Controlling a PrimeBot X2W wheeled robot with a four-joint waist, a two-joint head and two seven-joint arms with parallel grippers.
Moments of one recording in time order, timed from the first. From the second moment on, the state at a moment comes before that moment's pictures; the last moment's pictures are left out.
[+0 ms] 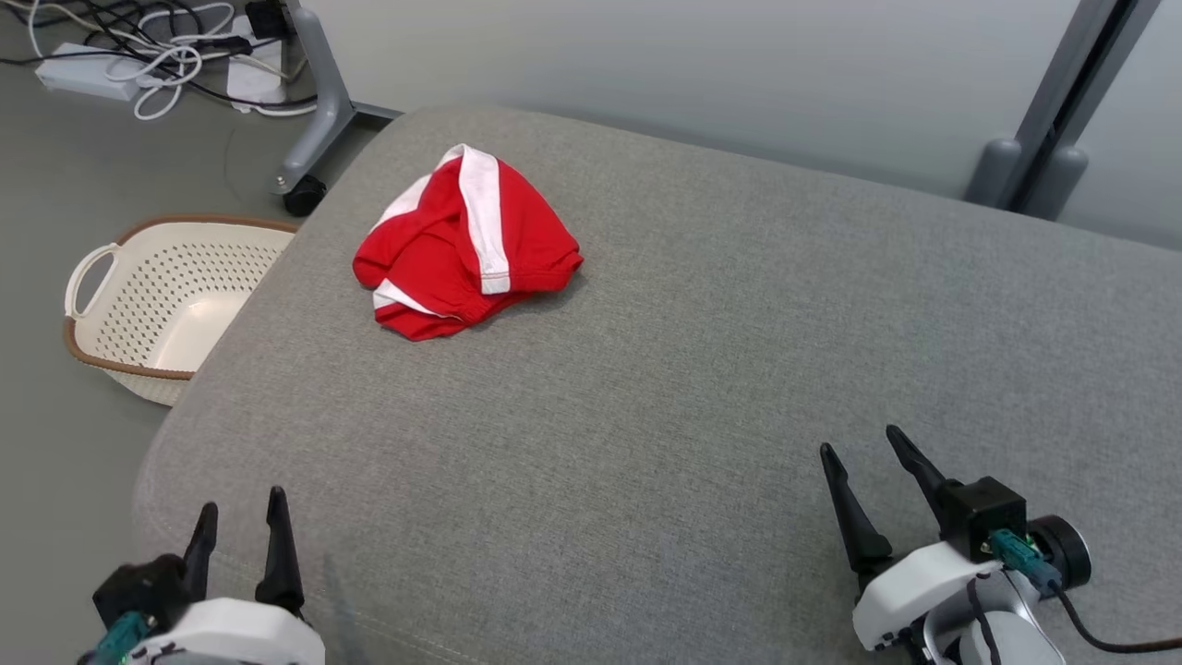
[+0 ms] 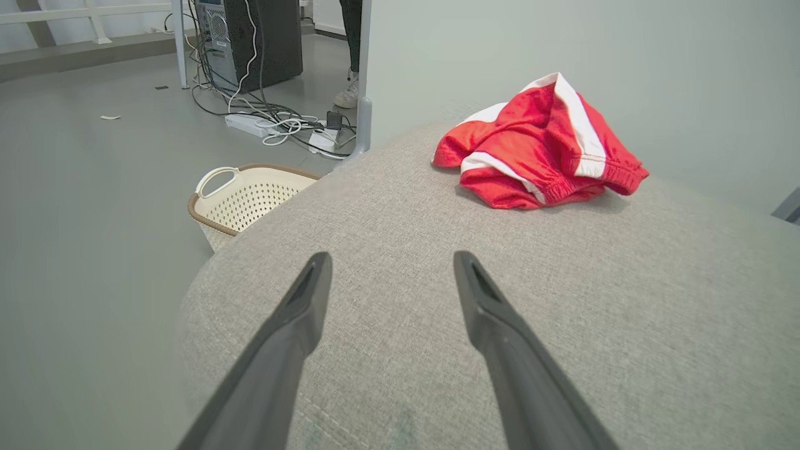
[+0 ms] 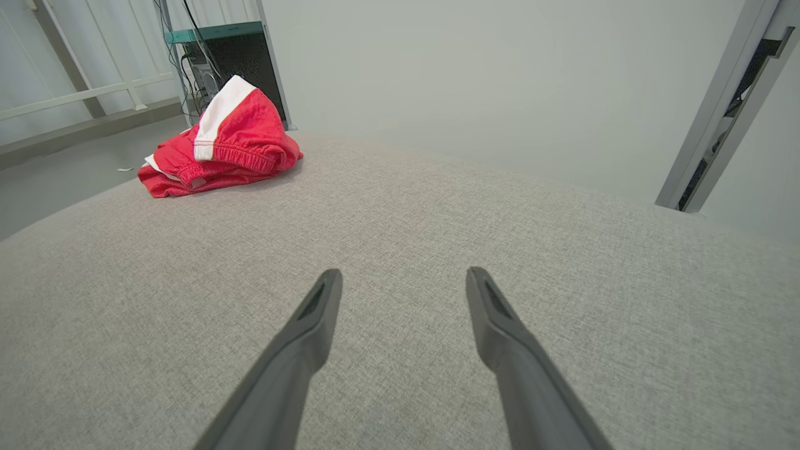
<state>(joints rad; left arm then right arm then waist) -0.06 0.05 0.12 0.49 -0.25 -0.05 -0.26 -0.20 -0.05 0.16 0.49 0.09 0.13 -0.26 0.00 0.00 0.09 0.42</state>
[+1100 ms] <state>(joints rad) -0.84 0.39 -0.20 0.98 -0.67 -0.13 -0.12 -0.39 -0.05 0.17 0.30 -0.04 0.13 -0.26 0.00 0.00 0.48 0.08</state>
